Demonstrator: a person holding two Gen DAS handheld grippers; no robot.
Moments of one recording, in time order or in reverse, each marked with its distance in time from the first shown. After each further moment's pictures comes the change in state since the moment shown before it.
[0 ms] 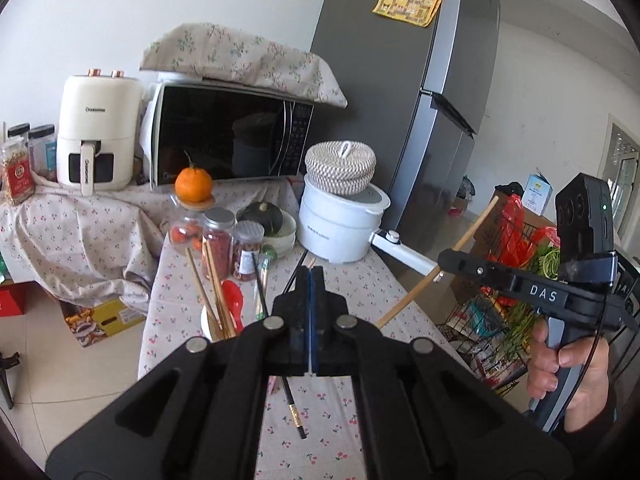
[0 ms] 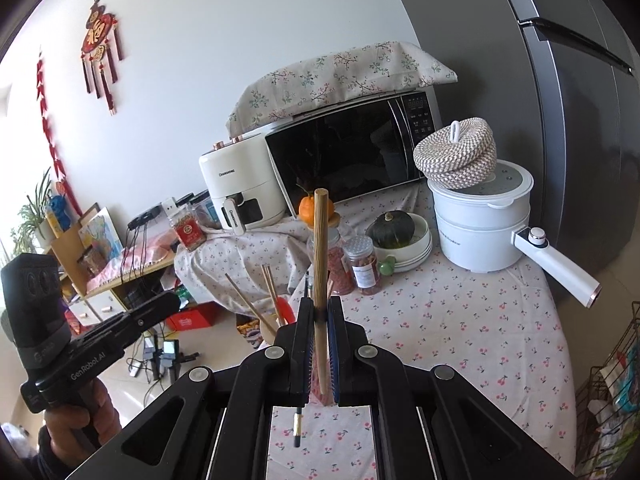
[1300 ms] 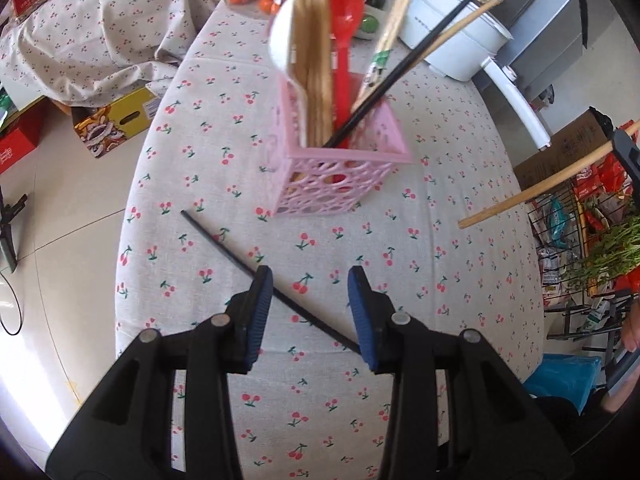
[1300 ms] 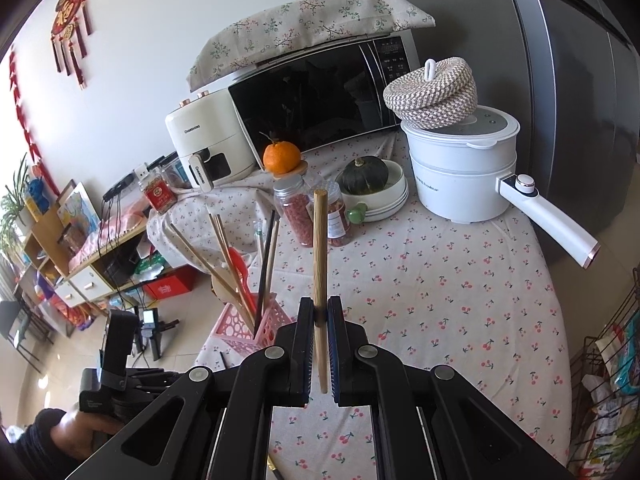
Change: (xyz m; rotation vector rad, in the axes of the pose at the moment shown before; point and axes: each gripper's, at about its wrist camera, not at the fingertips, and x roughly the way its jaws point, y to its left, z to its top) left arm 0.096 0.062 -0.119 -0.251 0.663 0.197; right arm 0.037 -0.041 -0.027 0.025 0.157 -0.057
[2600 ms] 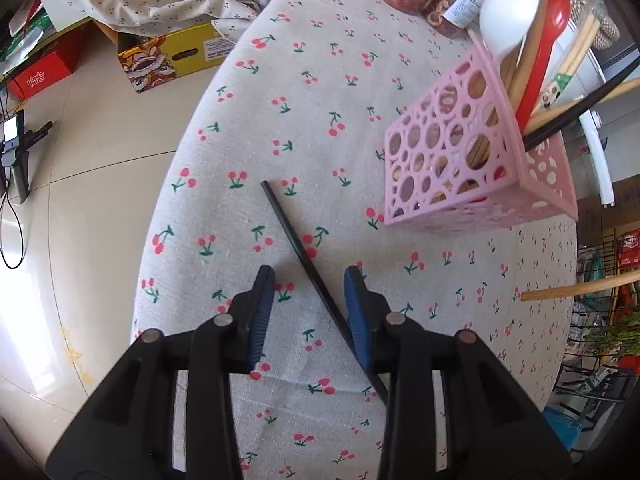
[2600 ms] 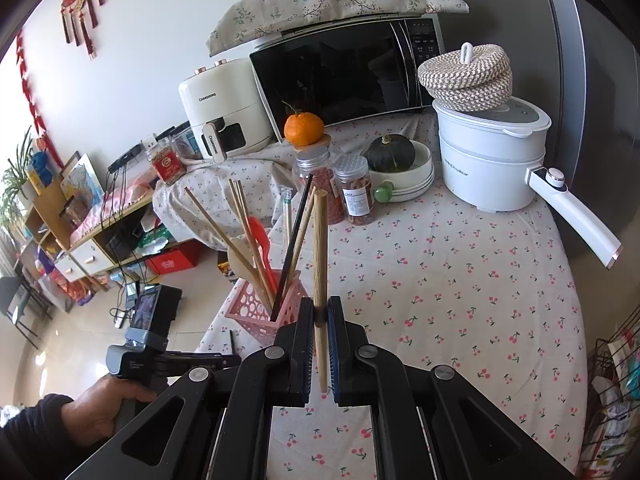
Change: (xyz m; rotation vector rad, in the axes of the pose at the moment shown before) left arm 0.052 0.043 0.014 -0.188 0.109 0.103; right arm 0.028 0.035 -0.011 -0.059 0.067 0.010
